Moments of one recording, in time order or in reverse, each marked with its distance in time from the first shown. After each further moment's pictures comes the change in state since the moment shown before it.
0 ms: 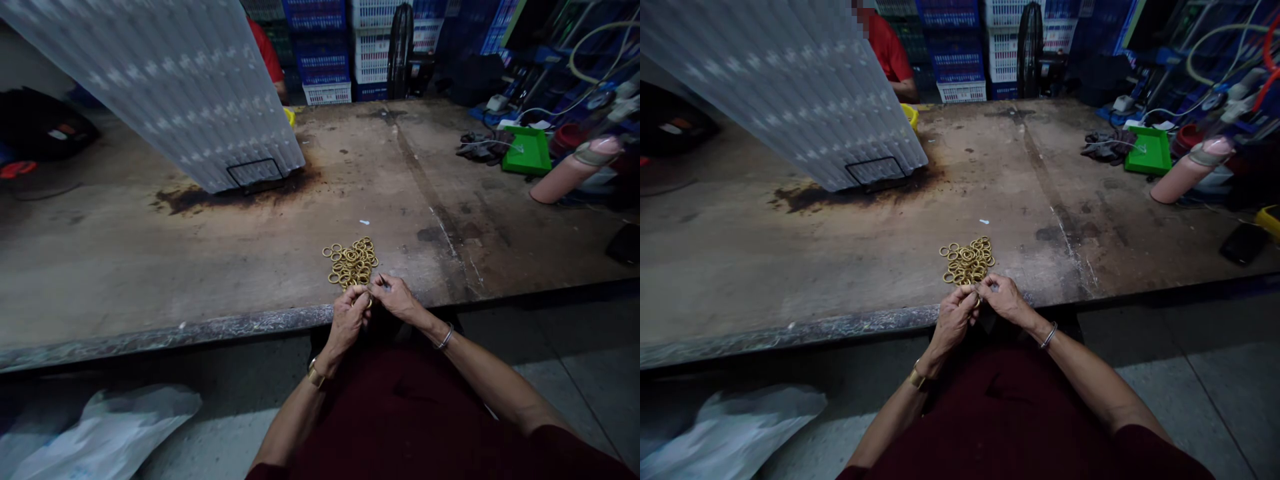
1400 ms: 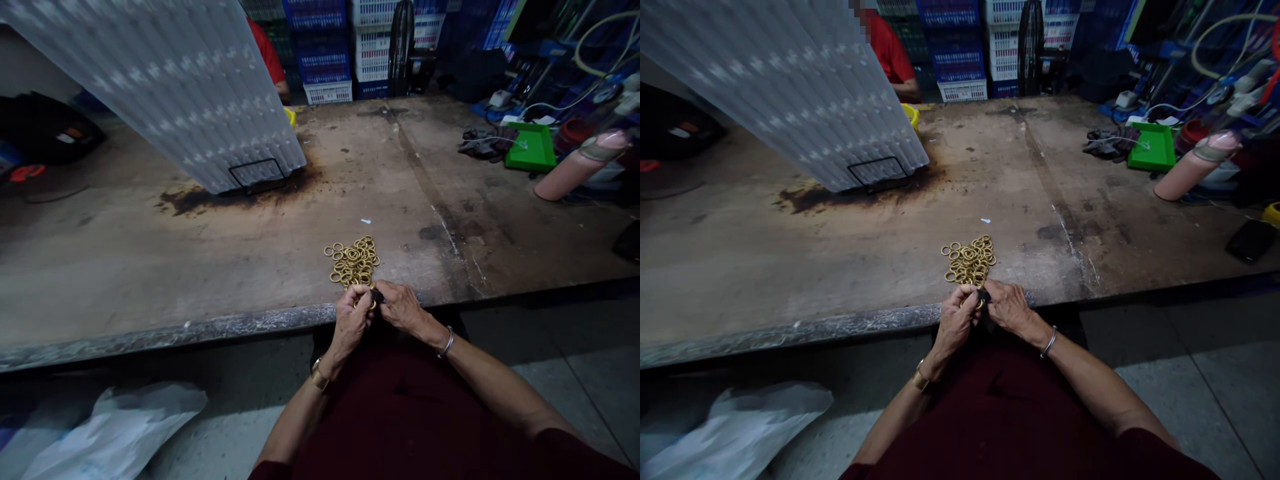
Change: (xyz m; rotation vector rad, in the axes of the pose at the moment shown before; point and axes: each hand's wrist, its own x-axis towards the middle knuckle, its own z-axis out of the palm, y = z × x) left_hand -0.007 -0.001 0.004 -0.015 0.017 0.014; right_hand -0.017 0.000 -0.003 -0.822 -0.070 -0.308
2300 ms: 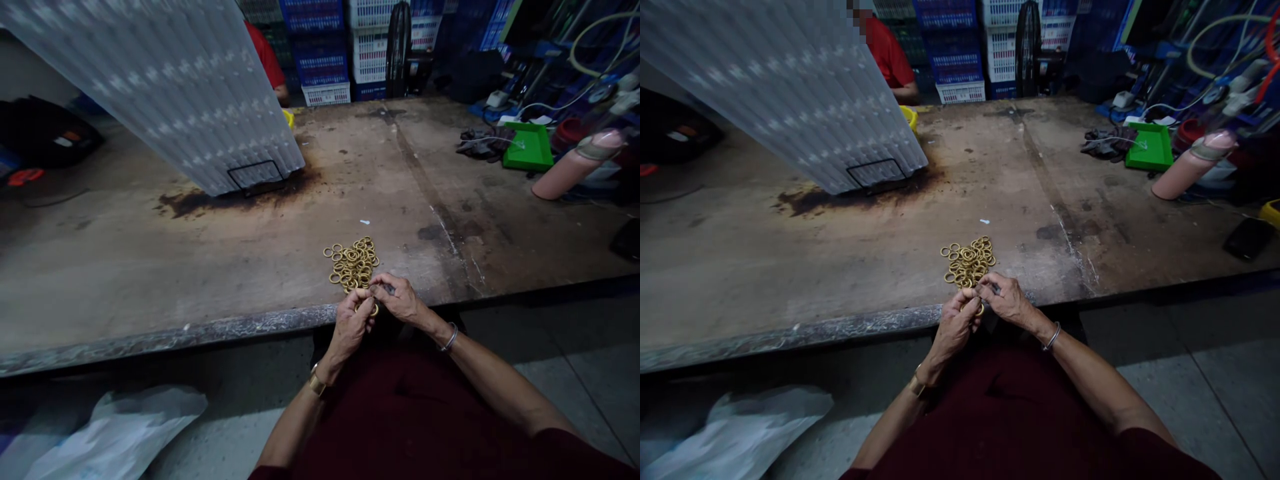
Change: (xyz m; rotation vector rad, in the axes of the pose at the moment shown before) left_hand -0.003 -0.001 -0.005 0.032 -0.114 -0.011; right_hand 0.009 0.002 -0.008 0.674 0.108 0.086
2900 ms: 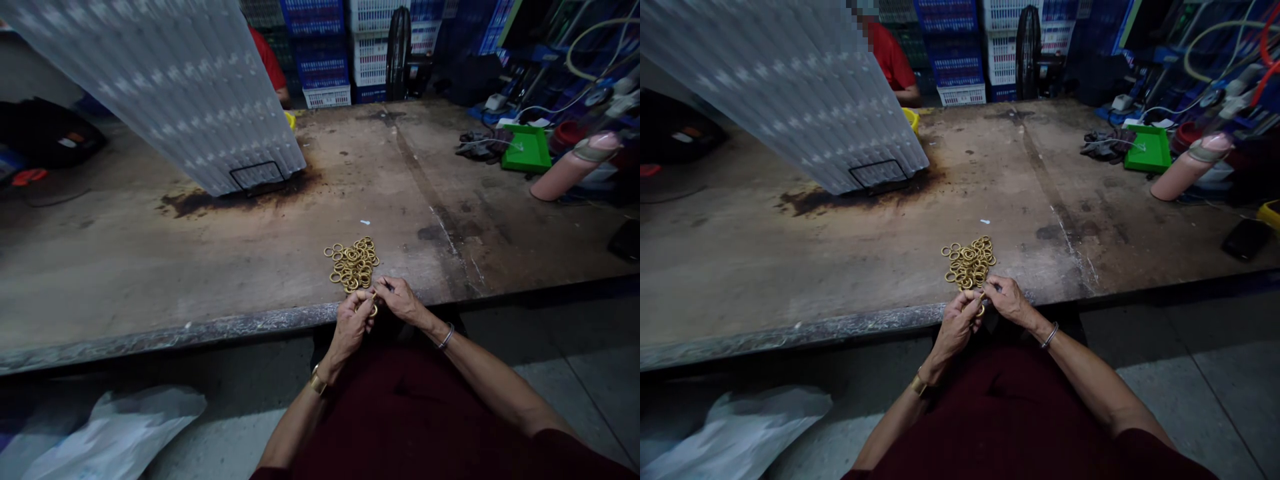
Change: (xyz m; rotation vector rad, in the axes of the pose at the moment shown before) left_hand -0.001 -0.010 -0.002 -0.038 0.002 -0.031; right_hand 0.002 0.005 0.007 0.085 -0.014 0.115
